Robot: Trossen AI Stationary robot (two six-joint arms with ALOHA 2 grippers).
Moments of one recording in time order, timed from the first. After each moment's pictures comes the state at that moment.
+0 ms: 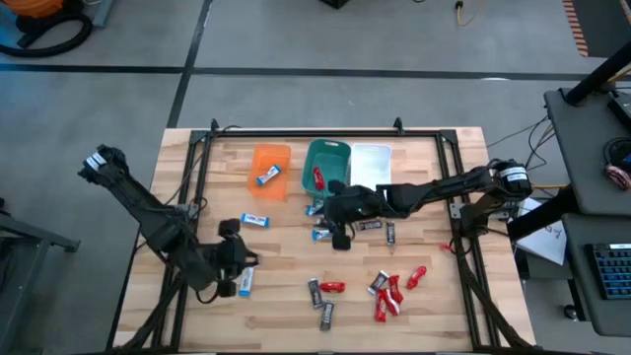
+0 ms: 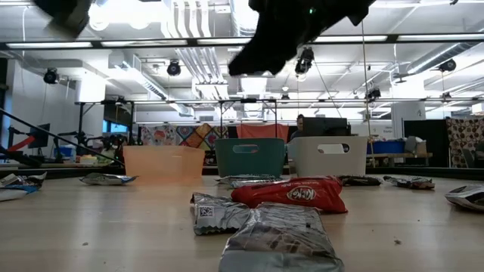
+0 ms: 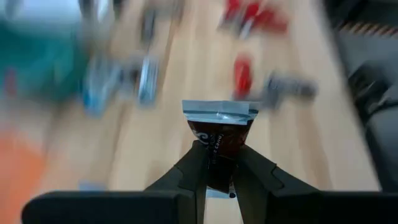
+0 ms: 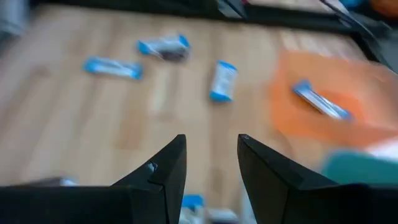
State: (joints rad) left arm -0.75 1.13 0.90 -0.56 -0.62 -0.52; right arm 0.06 1.64 1.10 0.02 0.00 -0.07
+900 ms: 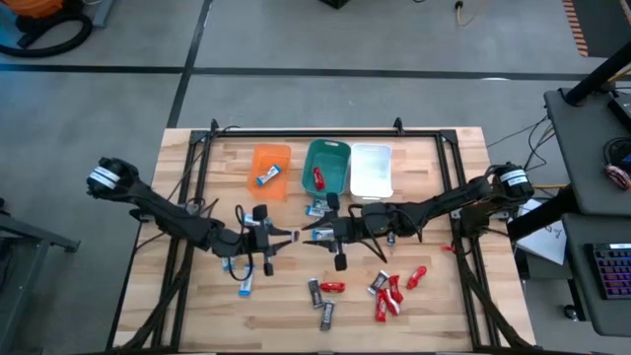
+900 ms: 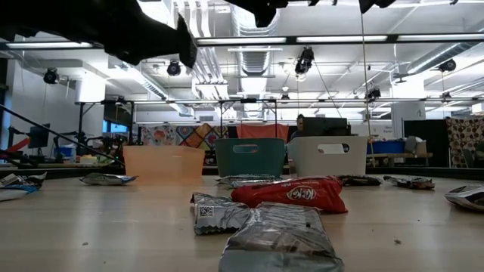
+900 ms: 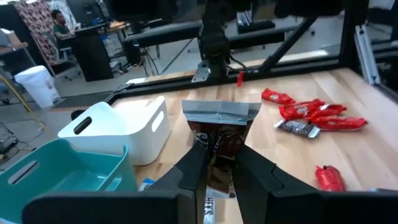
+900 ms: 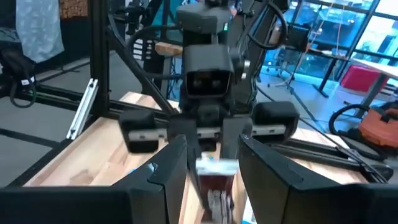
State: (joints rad) left arm -0.46 1.34 0.49 0.67 -0.64 0.07; right arm 0.19 1.65 1.01 0.57 0.08 -0.17
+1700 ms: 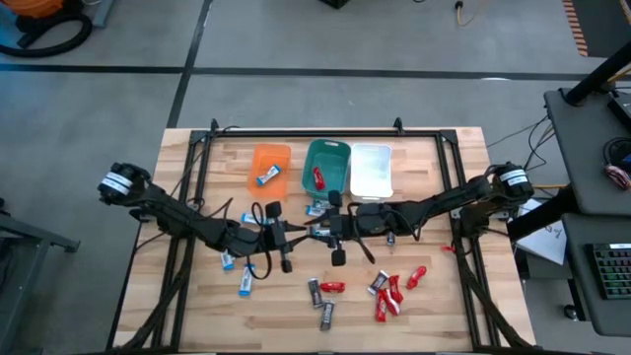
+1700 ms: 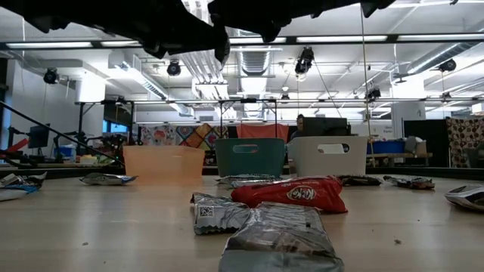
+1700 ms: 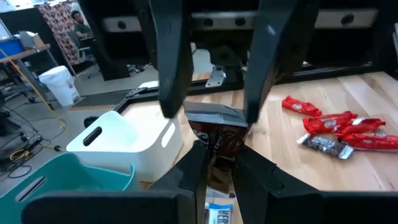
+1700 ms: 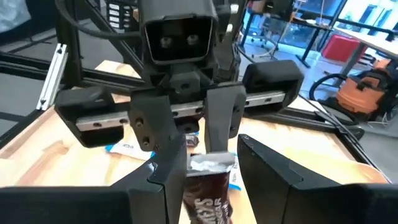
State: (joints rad) left arm -0.39 1.48 0.64 0.66 -0.65 0.10; right arm 0.19 1.65 1.01 0.44 0.16 -0.16
